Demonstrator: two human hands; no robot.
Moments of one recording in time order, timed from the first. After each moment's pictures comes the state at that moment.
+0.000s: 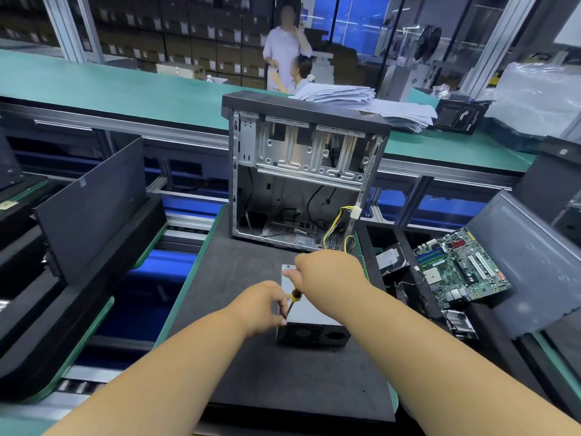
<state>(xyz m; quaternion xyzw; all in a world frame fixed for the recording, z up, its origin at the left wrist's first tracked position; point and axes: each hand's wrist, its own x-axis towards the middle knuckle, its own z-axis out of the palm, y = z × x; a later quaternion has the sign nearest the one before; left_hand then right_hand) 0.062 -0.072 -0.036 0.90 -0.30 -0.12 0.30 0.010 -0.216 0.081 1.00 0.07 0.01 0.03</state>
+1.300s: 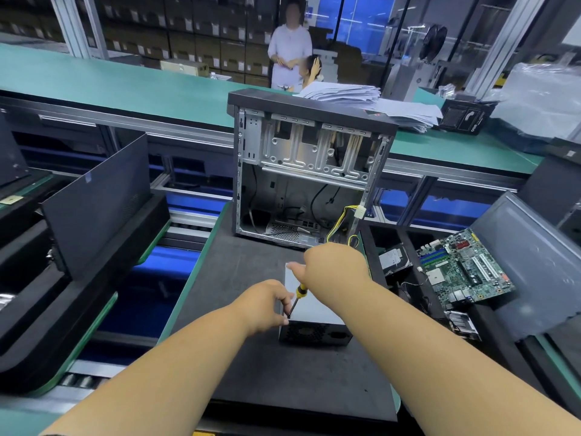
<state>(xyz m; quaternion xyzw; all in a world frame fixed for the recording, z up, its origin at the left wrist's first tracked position) 0.060 -0.069 -0.034 0.89 -0.29 -0.13 0.33 0.026 -0.212 0.081 1.00 -0.01 0.00 0.09</state>
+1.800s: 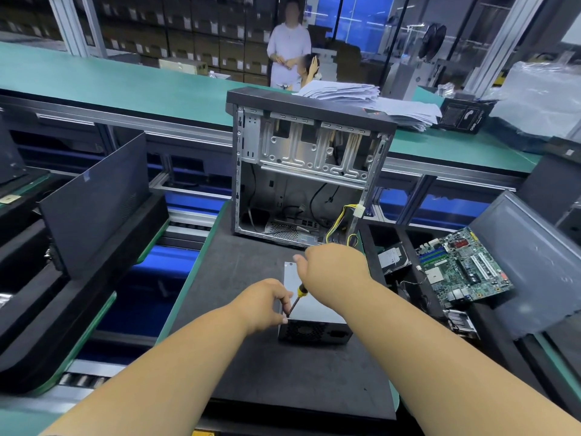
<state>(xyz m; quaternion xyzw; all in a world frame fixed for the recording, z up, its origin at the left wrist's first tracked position) 0.060 -0.069 -0.035 0.89 -0.28 -0.13 0.33 0.021 -0.216 0.075 1.00 0.00 0.02 0.05</state>
